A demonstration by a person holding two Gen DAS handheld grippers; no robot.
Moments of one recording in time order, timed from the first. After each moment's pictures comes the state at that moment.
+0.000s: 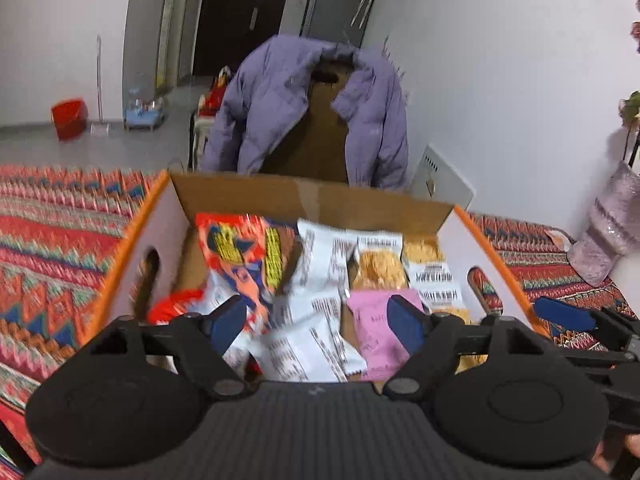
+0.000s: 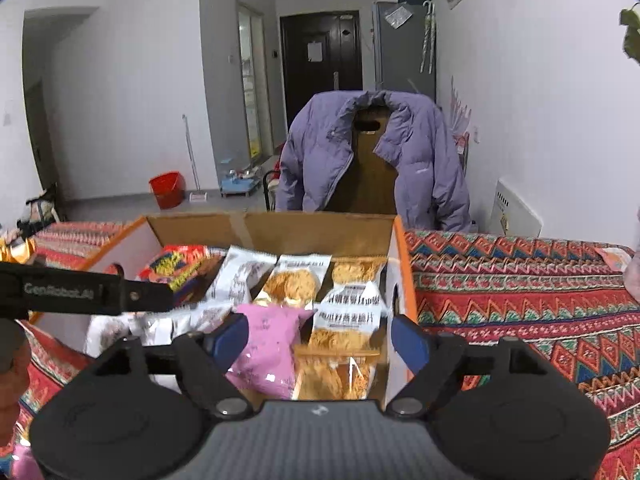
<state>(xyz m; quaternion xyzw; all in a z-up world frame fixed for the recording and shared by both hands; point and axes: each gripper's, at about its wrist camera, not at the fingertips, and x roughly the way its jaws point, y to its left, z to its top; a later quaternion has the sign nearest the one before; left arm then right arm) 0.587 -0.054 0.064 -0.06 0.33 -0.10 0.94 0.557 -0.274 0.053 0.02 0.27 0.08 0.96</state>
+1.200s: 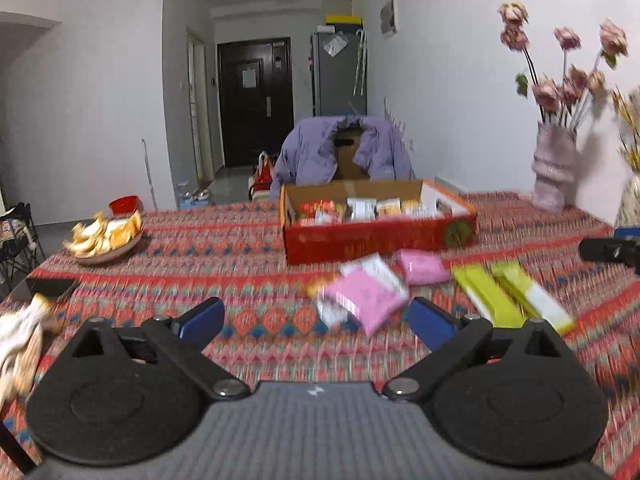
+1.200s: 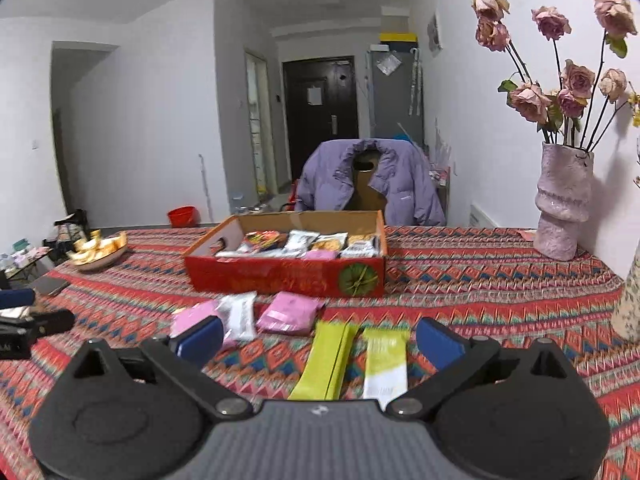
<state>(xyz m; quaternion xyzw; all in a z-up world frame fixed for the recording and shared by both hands) 0.214 0.013 0.088 0.04 0.22 -0.05 0.97 0.214 -0.276 0.091 0.02 0.21 0.08 0.97</state>
